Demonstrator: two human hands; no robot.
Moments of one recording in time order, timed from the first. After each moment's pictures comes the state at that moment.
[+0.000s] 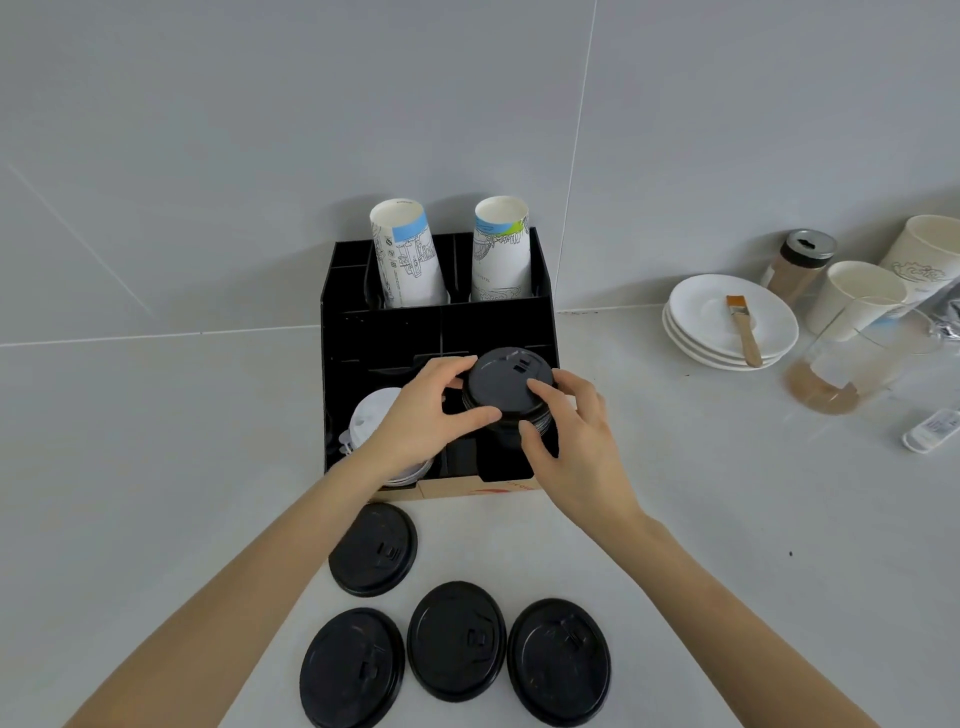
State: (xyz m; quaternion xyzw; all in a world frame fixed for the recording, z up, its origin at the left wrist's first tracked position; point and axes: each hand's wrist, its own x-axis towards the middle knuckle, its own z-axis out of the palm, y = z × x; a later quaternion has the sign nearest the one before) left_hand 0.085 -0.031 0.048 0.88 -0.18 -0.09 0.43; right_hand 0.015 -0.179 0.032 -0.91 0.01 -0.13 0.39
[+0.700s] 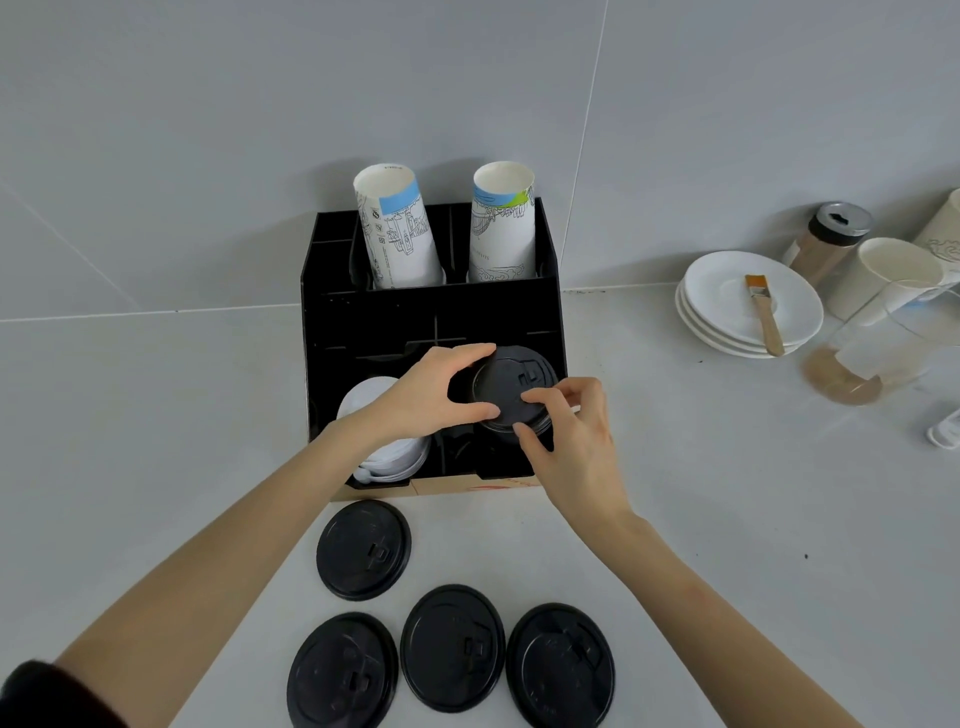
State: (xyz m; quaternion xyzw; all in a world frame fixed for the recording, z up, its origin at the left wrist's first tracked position) left_hand 0.125 -0.036 0.034 0.88 -0.26 -0.18 0.35; right_hand 0.034 -0.179 0.005 -0.92 0.04 -0.12 0.36
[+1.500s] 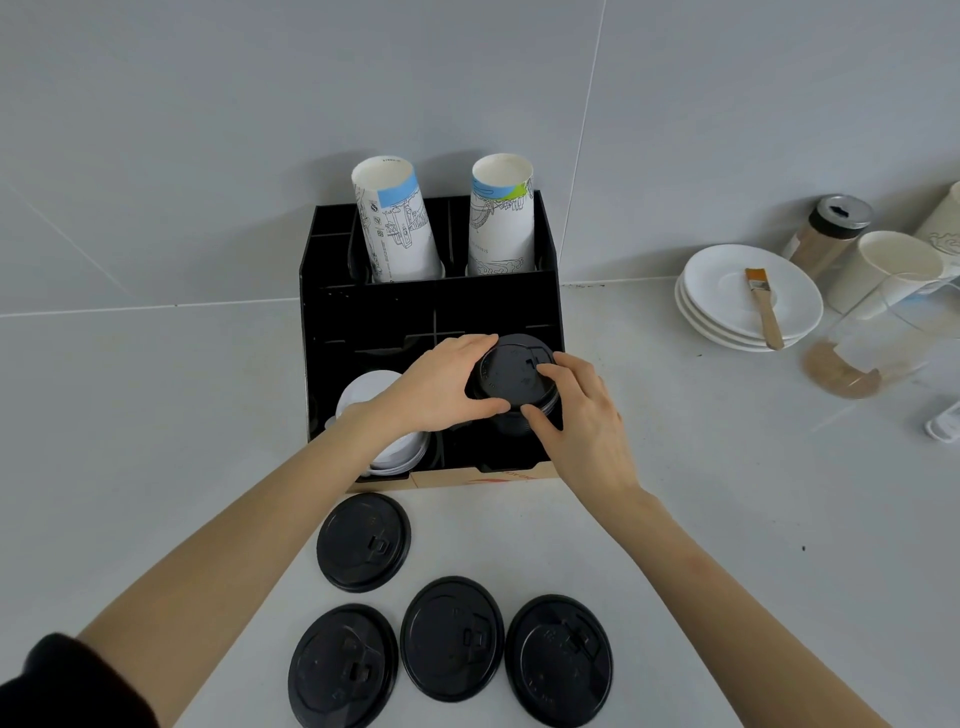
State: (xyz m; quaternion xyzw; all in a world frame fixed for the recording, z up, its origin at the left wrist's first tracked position) left_hand 0.123 -0.050 0.038 0.92 -0.30 -0.15 0.23; right_hand 0.044 -0.191 0.009 -0.93 0.05 -0.09 0.34
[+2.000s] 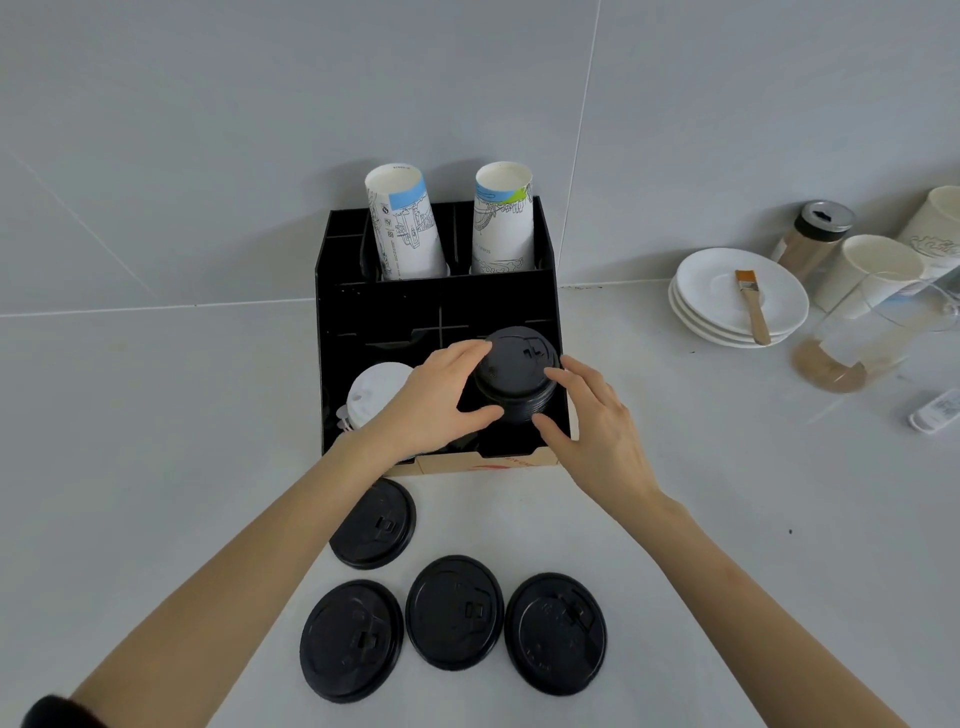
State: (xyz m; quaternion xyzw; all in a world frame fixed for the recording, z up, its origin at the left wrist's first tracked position) left_hand 0.087 -0.035 0.037 0.92 -0.27 -0.11 0.27; right_hand 0.014 -0.200 0.019 -0.93 0.02 -0.07 0.37
